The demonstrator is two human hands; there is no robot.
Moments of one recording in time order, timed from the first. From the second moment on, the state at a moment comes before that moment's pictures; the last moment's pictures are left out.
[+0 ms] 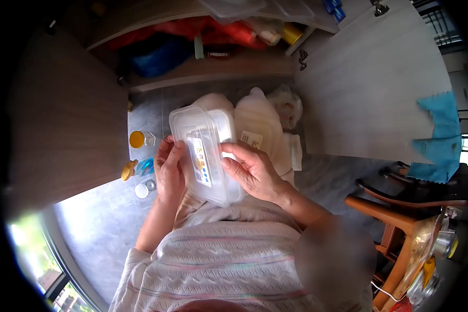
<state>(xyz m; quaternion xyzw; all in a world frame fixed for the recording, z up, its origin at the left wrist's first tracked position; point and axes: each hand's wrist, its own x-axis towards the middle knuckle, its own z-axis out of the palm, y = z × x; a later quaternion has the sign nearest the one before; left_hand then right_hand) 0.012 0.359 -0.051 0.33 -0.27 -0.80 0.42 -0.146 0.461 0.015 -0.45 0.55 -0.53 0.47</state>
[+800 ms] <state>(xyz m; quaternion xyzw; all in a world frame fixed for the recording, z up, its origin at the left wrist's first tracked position) -0.038 0.371 -0.025 0.32 -0.76 -0.50 0.27 -0.183 0.519 -0.036 -0.34 0.72 -0.57 0.20</state>
